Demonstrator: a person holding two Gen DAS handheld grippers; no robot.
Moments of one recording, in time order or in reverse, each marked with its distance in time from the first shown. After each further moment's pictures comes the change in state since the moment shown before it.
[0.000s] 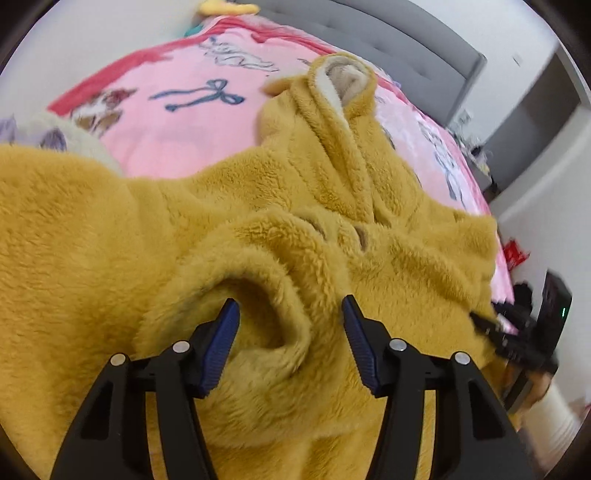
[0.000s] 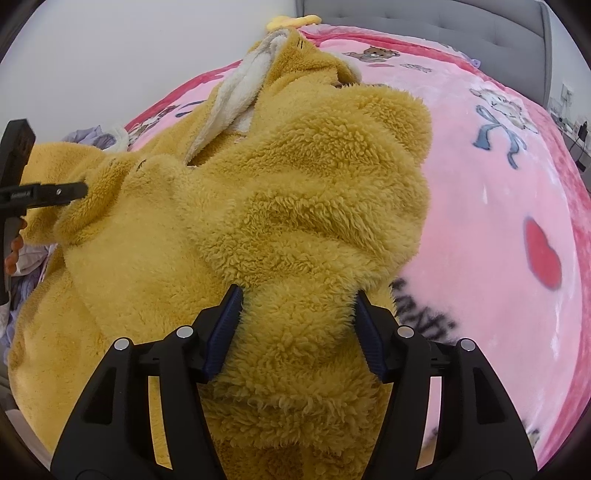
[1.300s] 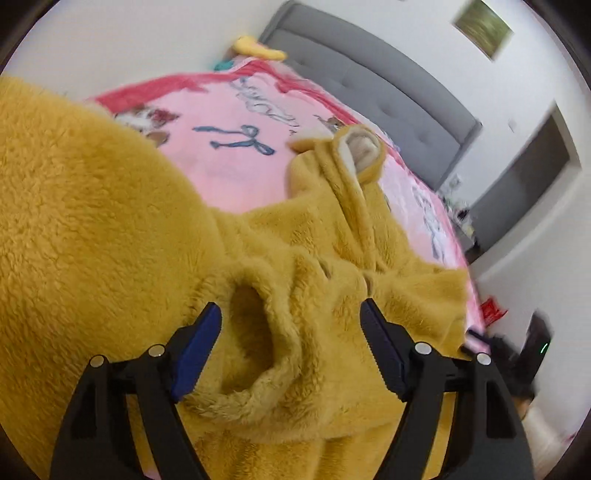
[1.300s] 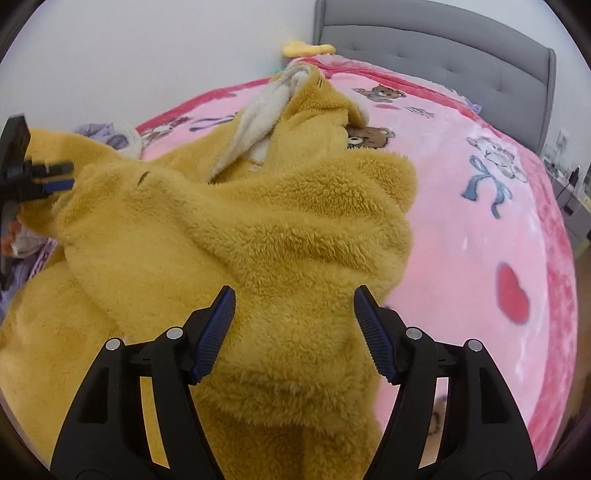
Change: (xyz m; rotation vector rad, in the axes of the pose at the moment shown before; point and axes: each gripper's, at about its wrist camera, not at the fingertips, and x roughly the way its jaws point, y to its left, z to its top) left arm -0.063 0.056 -0.016 -0.144 -0.202 -0.076; right arm -0.036 0.023 0.003 -0.117 -0.094 -0.069
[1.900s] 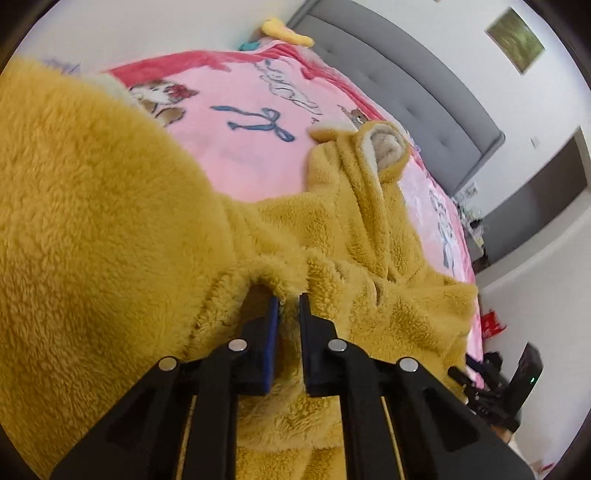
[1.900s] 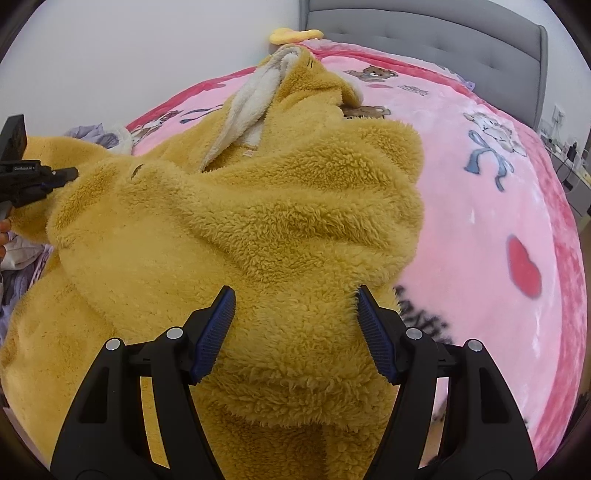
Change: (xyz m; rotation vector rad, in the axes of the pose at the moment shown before) left arm 0.019 -0.002 0.004 -0.065 0.064 0.023; right arm 0.011 0.007 -0.006 0.069 0.040 0.003
